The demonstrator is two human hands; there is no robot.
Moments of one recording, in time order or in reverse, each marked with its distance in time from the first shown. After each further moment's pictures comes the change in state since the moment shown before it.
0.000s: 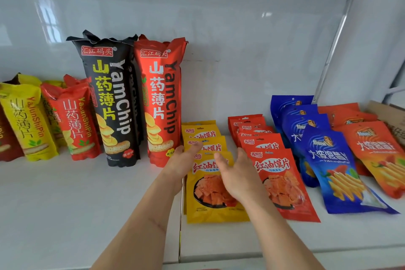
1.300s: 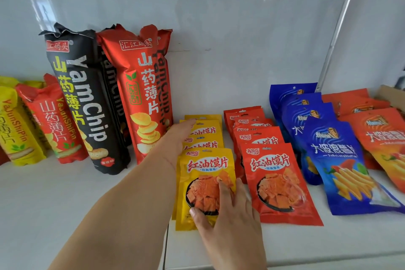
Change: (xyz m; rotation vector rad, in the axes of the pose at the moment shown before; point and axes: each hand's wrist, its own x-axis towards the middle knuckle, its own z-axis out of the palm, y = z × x) left_hand 0.082 0.041 0.030 0.076 0.129 -0.186; right_hand -0.062 0.041 0.033 -0.368 0.003 -0.111
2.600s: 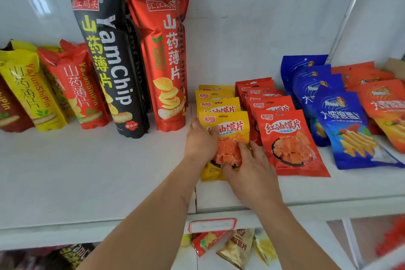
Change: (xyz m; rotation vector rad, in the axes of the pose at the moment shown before) left_hand -0.082 -0.091 -0.010 0.412 0.101 0.431; right_hand 0.009 0.006 0.013 0.076 0.047 -0.001
